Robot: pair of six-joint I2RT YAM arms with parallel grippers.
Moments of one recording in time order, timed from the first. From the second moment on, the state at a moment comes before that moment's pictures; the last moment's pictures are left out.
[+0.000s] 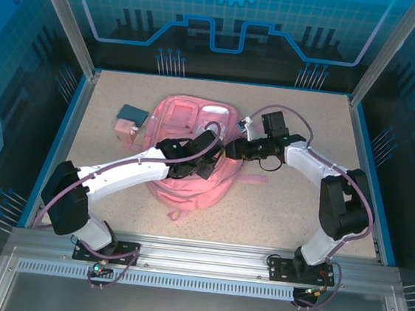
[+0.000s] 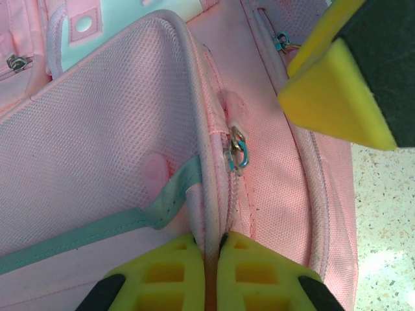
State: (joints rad) left arm -0.84 1.54 1.24 -0.70 -0.31 -0.35; right arm 0.35 1.69 1.12 -0.37 -0.81 0.25
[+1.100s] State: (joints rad) left arm -0.84 1.54 1.23 -0.70 -0.30 -0.35; right arm 0.35 1.76 1.19 -0.43 -0.66 0.10
